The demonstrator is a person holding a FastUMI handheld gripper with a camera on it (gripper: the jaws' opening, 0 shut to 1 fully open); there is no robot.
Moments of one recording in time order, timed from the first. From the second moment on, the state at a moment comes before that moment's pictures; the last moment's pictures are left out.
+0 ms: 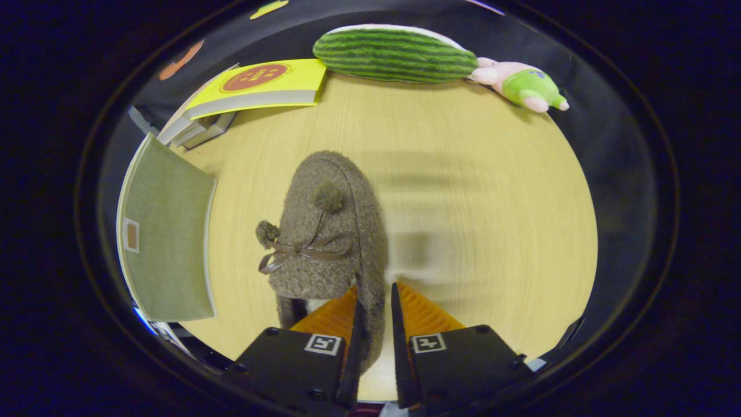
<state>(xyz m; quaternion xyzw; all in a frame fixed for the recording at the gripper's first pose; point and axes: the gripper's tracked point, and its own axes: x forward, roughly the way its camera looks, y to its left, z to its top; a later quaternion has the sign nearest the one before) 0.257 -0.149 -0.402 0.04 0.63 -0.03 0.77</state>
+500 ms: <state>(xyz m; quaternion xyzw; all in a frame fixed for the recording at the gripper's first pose) 0.243 -0.139 -0.363 0.03 0.64 -0.04 0.77</state>
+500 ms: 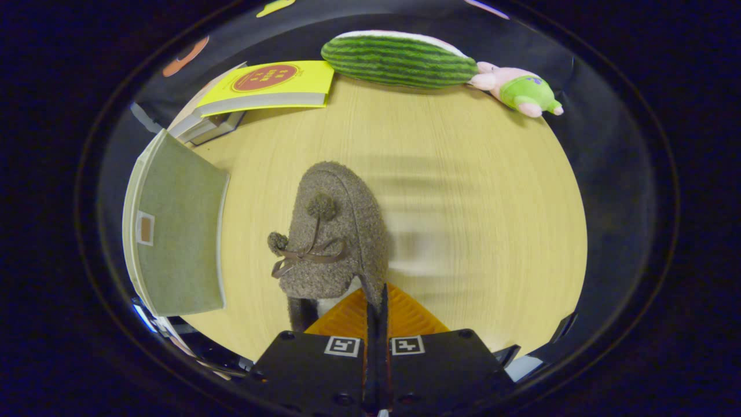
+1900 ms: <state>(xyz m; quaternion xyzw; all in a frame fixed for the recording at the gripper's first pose) 0.247 0.103 -0.188 0.11 0.55 0.06 0.83</state>
